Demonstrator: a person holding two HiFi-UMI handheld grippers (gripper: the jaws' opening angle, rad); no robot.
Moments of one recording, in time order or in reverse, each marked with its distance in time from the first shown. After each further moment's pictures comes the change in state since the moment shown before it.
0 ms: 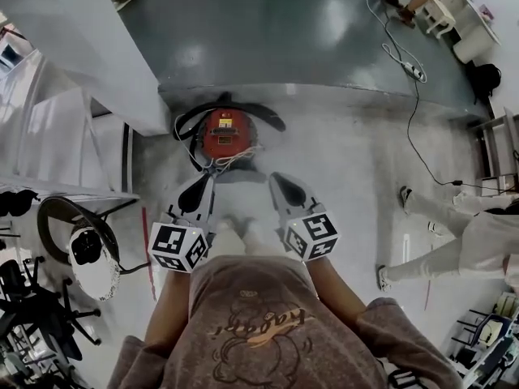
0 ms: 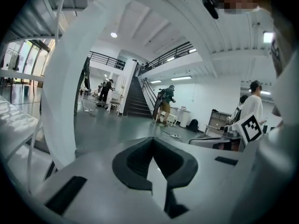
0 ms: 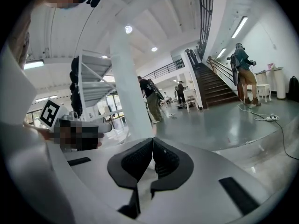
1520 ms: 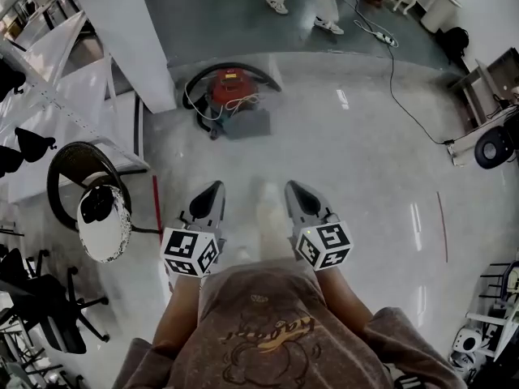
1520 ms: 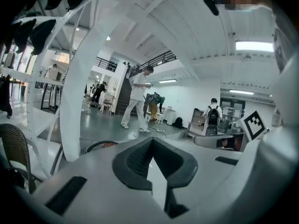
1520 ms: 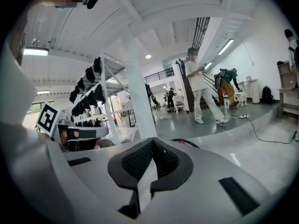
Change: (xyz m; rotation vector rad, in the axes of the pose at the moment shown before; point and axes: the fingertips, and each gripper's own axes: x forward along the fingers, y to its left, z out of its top) left arm -0.306 -0.101 -0.121 0.039 -0.015 -0.117; right arm -0.256 0.221 -0.128 0.004 -0.070 -0.189
